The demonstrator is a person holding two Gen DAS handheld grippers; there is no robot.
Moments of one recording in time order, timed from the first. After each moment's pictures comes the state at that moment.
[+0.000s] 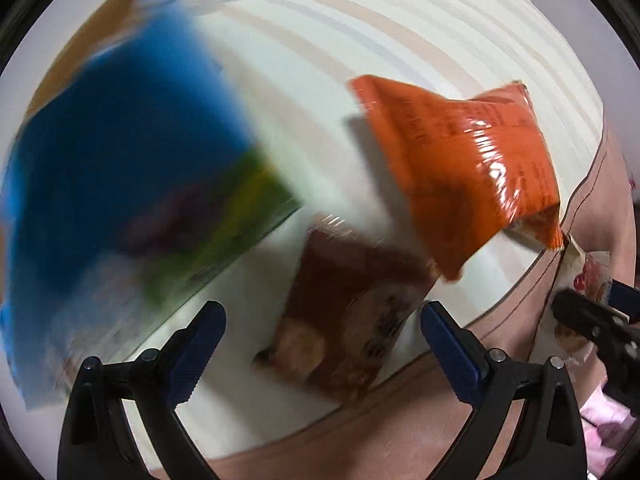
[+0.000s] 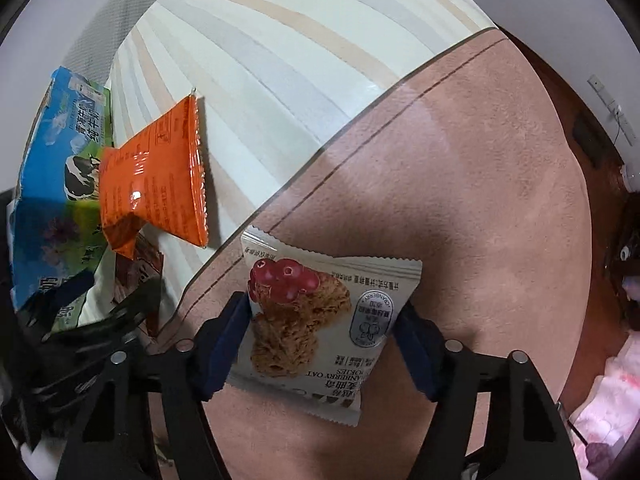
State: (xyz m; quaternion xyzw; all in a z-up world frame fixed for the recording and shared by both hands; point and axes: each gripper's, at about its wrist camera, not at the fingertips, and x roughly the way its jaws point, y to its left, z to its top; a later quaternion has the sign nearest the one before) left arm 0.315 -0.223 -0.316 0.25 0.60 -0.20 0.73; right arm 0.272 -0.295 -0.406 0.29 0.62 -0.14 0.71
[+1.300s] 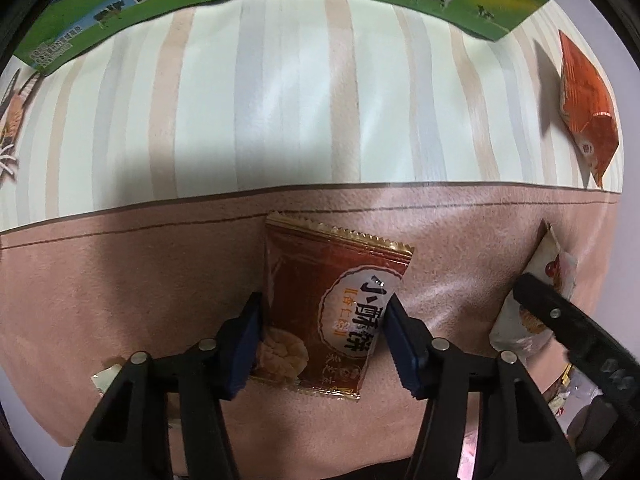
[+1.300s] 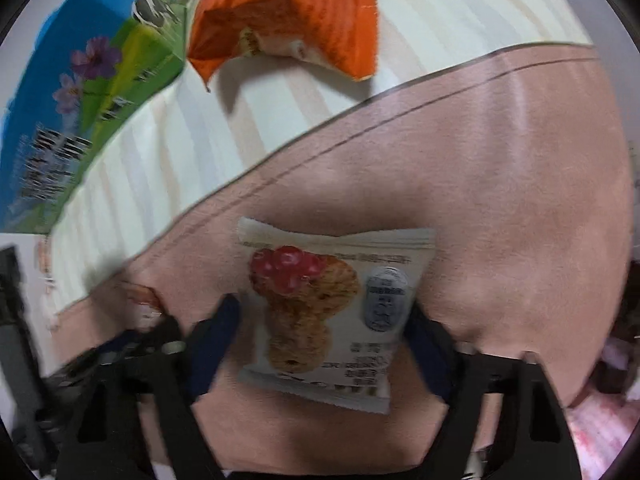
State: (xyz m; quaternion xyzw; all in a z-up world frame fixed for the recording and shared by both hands) left arm 0.234 -0.066 -0.340 -0.05 0.71 -0.07 0.70; right arm 0.272 -0.220 -0.434 0.18 0.68 -0.06 0.71
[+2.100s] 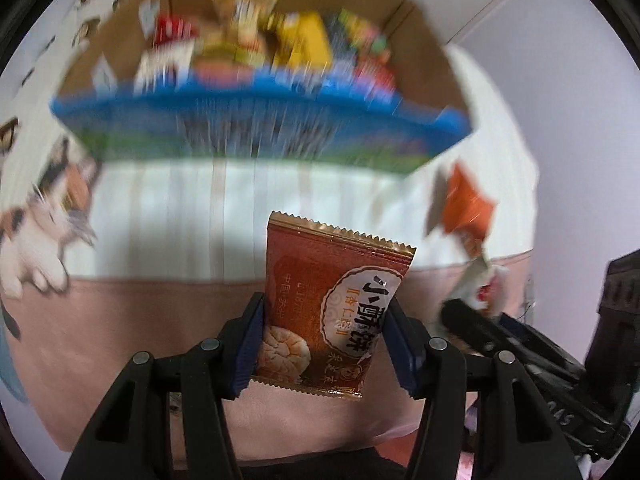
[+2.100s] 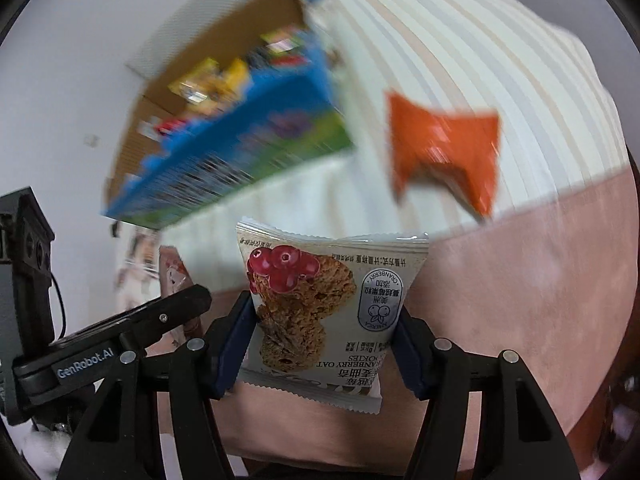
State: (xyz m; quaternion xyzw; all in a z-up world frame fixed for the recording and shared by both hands) left arm 0.263 -0.001 -0.181 -0.13 0.63 -0.12 0.75; right arm 0.298 -0.178 -0.315 0.19 0.60 0.08 0.77
